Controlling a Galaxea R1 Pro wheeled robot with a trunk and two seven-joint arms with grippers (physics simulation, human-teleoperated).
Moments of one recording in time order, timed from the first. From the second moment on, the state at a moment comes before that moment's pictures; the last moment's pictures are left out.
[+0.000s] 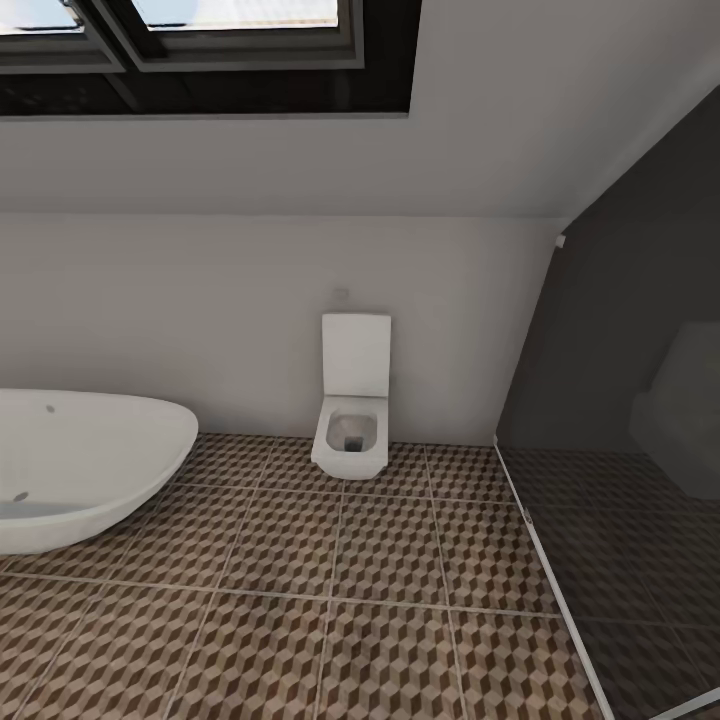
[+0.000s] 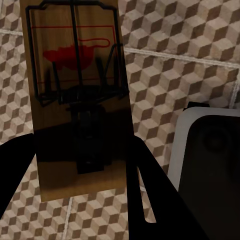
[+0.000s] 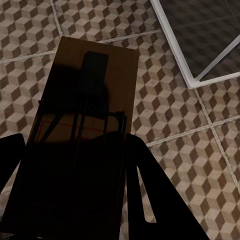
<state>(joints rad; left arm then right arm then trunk) -0.09 0.08 -0.46 0.07 0.58 -0.53 0.14 -0.11 -0.04 0.18 -0.09 -0.48 -0.70 -0.10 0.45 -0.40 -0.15</state>
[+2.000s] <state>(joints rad) -0.09 0.08 -0.46 0.07 0.58 -0.53 0.14 -0.11 -0.04 0.18 -0.09 -0.48 -0.70 -0.10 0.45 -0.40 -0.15</state>
